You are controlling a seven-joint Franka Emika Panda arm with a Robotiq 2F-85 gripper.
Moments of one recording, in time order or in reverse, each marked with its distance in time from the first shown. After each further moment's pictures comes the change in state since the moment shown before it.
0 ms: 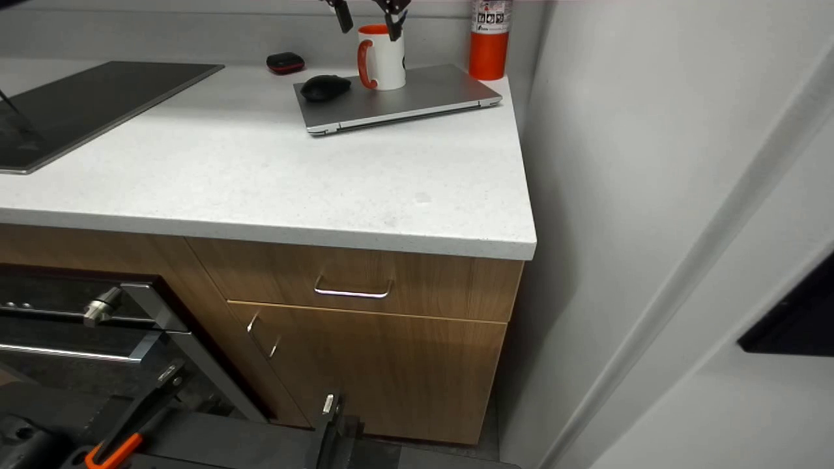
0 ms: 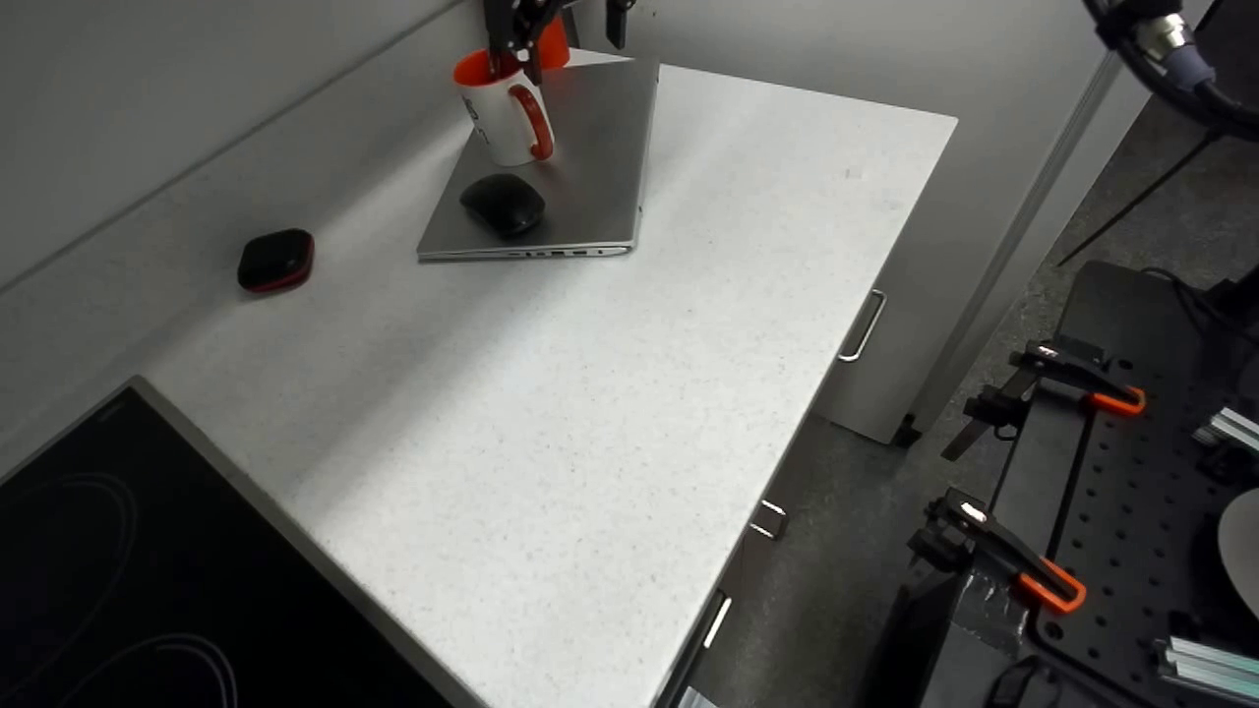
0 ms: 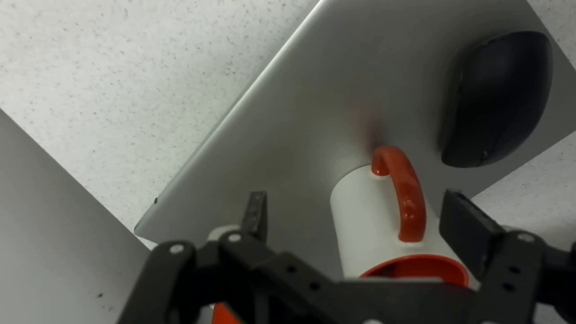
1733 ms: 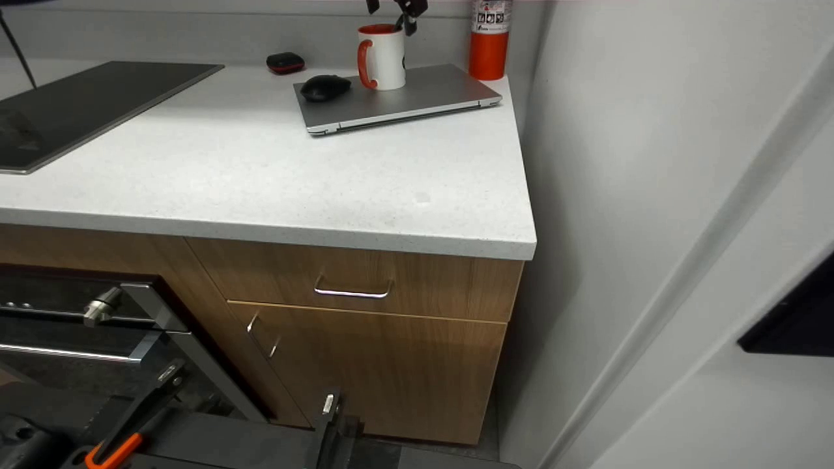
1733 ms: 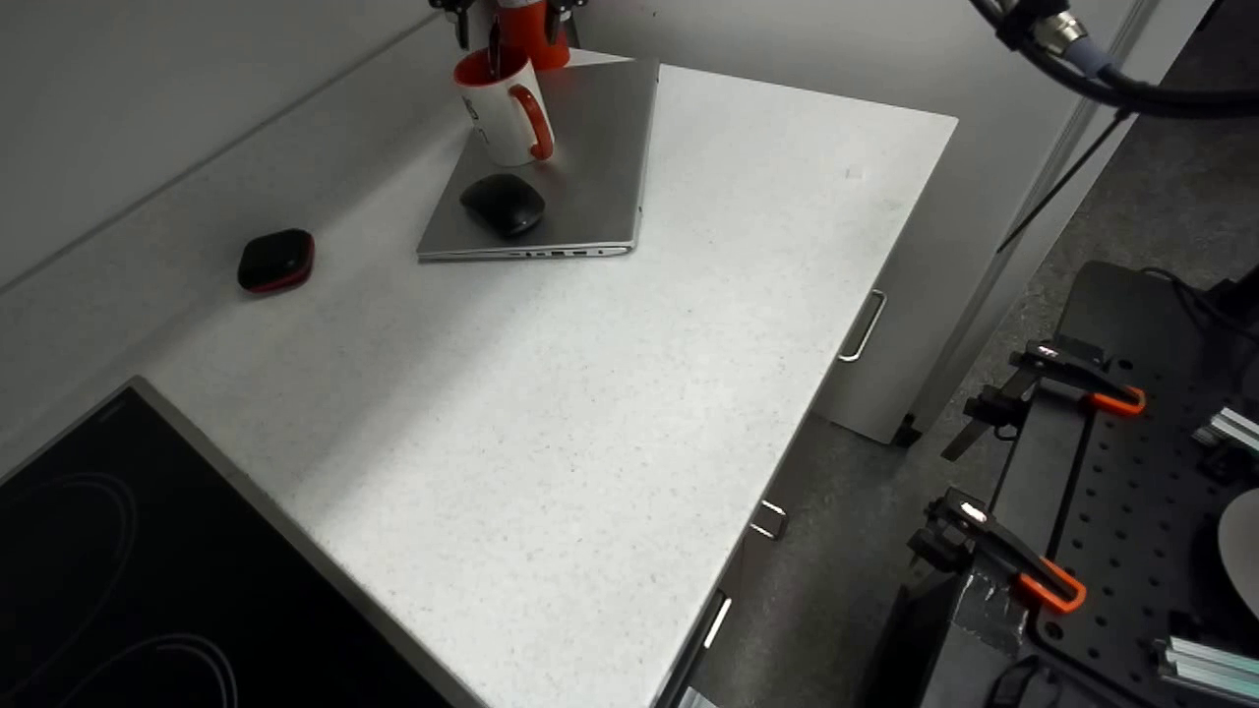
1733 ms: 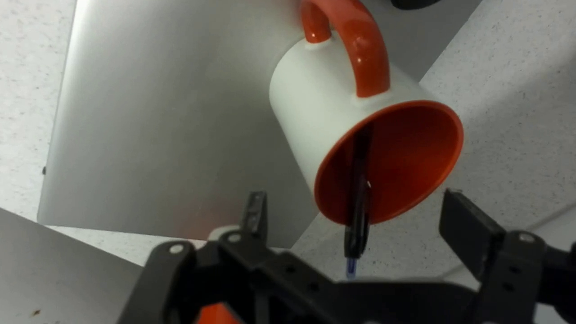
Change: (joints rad) arm -0.023 0.242 -0.010 0.291 0.267 0.099 0.004
